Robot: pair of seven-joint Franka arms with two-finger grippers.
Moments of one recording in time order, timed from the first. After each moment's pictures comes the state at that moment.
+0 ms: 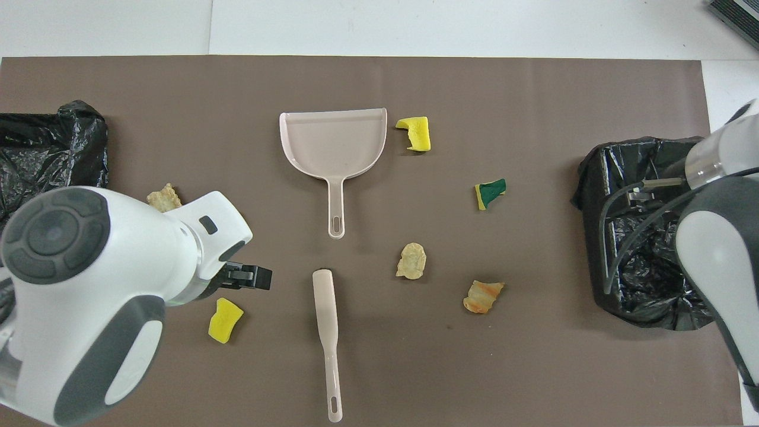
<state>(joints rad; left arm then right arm) -0.50 -0.19 0.03 -2.05 -0.03 1.79 -0.30 0.00 0.05 0.06 -1.68 -0.02 1.61 0.03</state>
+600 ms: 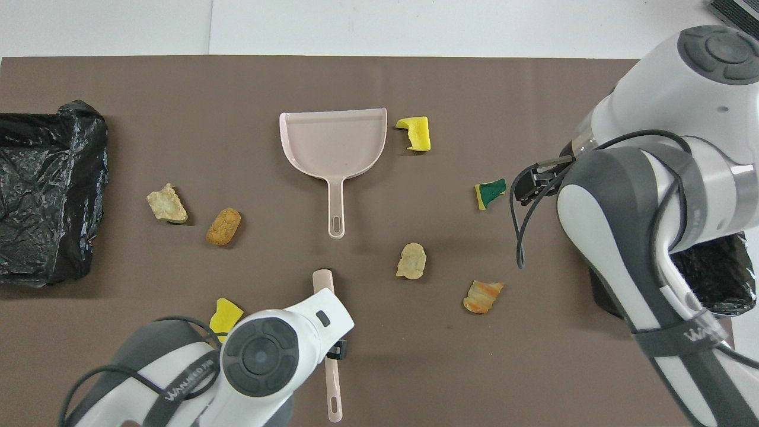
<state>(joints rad) -0.80 -0.21 0.02 -2.35 -0.03 2.04 -0.53 0.10 0.23 0.12 -1.55 0.00 1.64 0.07</state>
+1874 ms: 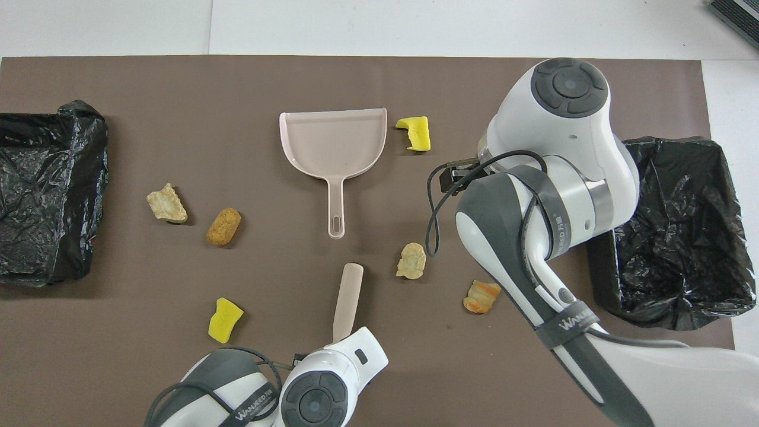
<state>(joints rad) -0.94 -0.16 0.05 -2.44 -0.03 2.23 -0.62 0.24 0.34 0.12 -1.54 -0.04 1.82 0.27</state>
